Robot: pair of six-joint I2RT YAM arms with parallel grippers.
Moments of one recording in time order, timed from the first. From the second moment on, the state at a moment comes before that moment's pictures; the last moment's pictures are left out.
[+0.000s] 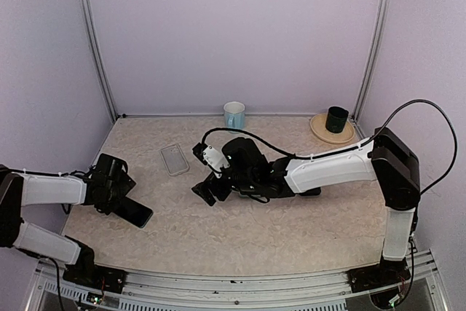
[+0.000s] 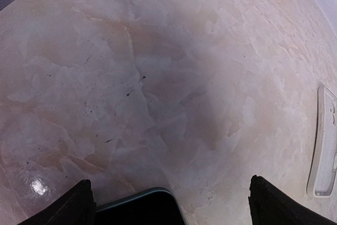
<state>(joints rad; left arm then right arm) -0.27 1.28 0.43 -0.11 -0.41 -1.08 1.07 1.97 1.31 0.15 0.05 -0.01</state>
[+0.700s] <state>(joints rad) -0.29 1.25 0.39 0.03 -0.23 -1.05 1.07 1.97 1.31 0.15 0.06 -0.06</state>
